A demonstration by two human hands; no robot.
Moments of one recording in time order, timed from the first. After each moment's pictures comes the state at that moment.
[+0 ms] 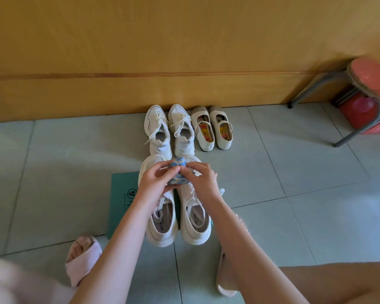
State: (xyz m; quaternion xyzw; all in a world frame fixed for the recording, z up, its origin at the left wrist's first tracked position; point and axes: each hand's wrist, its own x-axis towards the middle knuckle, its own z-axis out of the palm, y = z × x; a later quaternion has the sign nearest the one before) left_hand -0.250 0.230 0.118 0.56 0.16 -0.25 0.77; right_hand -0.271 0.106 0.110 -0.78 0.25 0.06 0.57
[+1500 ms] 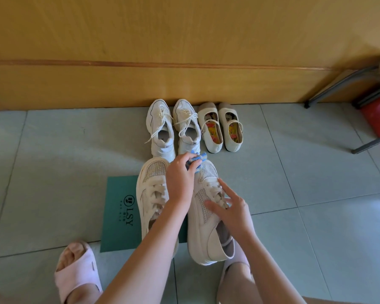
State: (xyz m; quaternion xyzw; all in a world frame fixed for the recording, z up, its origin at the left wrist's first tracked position) left_hand -0.206 0.156 0.048 0.87 0.03 0.01 0.50; right_hand -0.304 0.039 0.073 -0.82 0.28 0.14 0.48
